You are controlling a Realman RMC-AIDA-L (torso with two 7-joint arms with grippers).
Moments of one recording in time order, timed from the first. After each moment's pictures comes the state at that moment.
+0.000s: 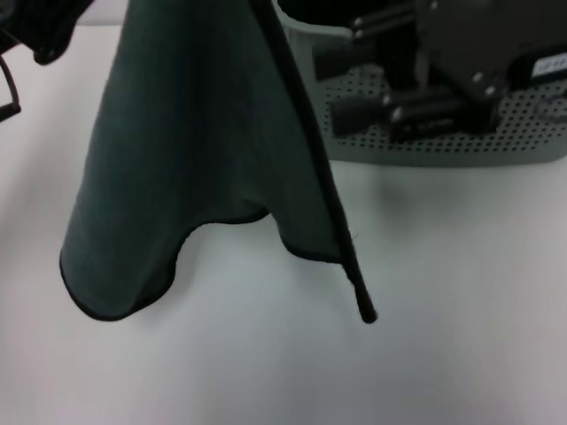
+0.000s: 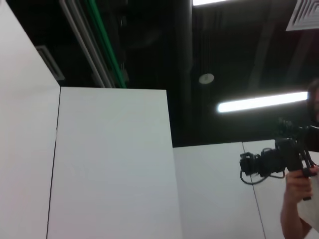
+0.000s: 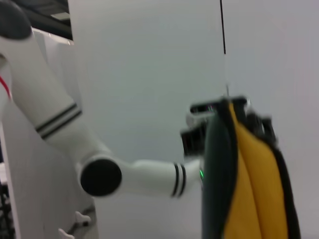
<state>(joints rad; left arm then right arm) -0.51 -2.06 0.83 0.78 1.13 2.03 -1.38 0.83 2.02 -0.90 -0.94 -1.63 -1.96 1.67</state>
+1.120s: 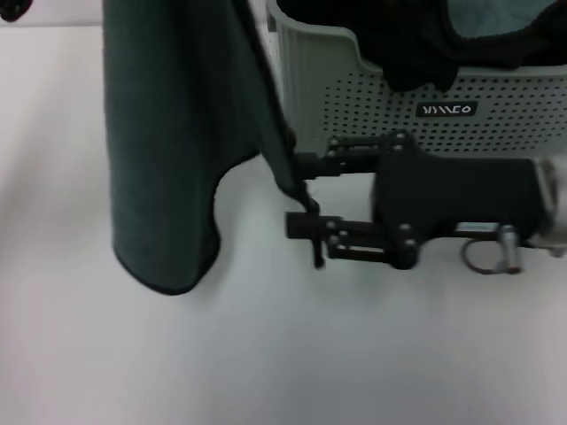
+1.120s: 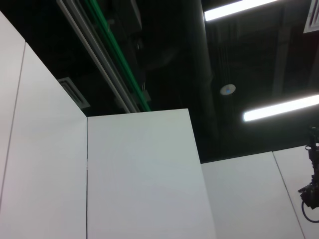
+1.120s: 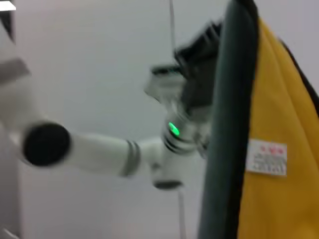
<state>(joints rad) -0.48 -2.06 0.81 0.80 1.06 1.98 -1.32 0.38 2.03 -1.54 -1.01 -1.19 -1.50 1.32</state>
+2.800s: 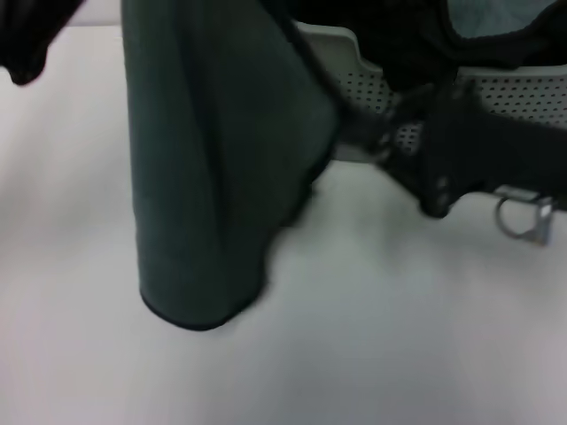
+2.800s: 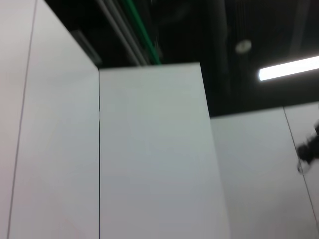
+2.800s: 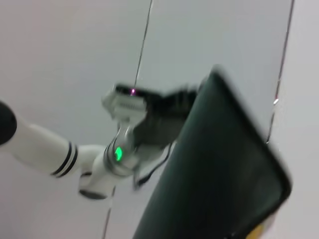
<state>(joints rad) -0.43 -2.03 0.79 0.80 1.18 1.98 -1.31 0.22 2.02 -1.55 -1.18 -1.08 -1.36 1.07</state>
